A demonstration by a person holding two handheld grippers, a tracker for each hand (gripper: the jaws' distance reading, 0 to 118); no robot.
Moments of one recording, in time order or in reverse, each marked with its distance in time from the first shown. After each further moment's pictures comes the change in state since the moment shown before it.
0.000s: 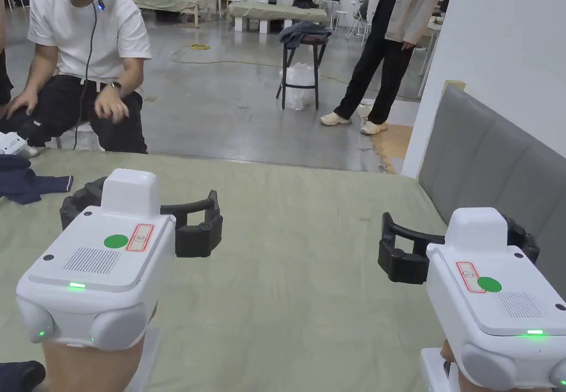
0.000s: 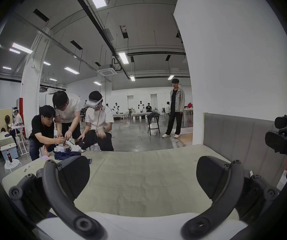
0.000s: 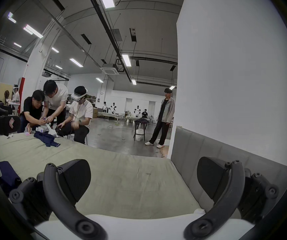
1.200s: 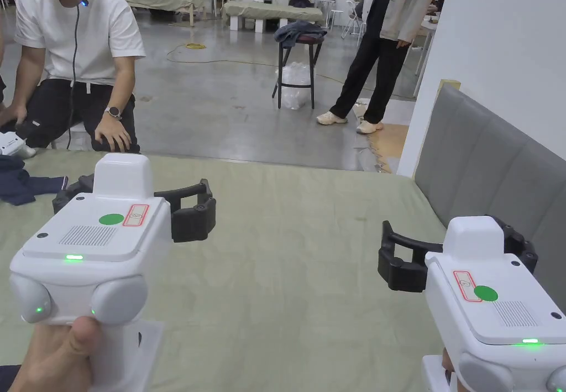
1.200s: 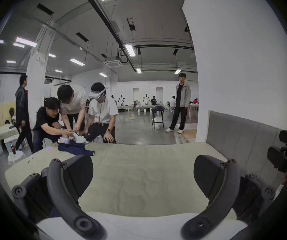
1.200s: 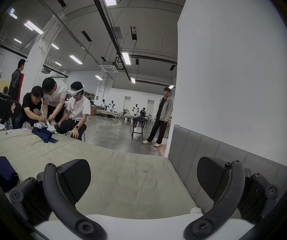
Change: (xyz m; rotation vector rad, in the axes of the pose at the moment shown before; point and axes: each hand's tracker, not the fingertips) left arm 0.000 0.022 -0.005 -0.077 0.048 0.056; right arm 0.001 -0.008 -0.001 -0.013 -0.016 0.025
